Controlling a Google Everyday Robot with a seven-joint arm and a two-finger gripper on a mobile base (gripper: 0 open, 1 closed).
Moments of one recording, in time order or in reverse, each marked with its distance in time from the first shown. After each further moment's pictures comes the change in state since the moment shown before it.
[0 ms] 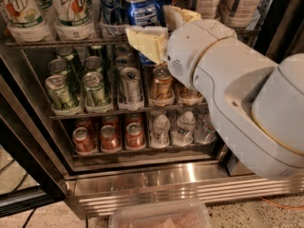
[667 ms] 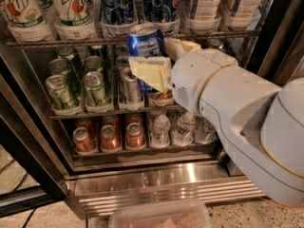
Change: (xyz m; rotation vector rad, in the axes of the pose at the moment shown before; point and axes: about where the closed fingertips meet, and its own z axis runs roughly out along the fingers) arm 0.043 0.021 -0.022 -0.066 0.116 0.066
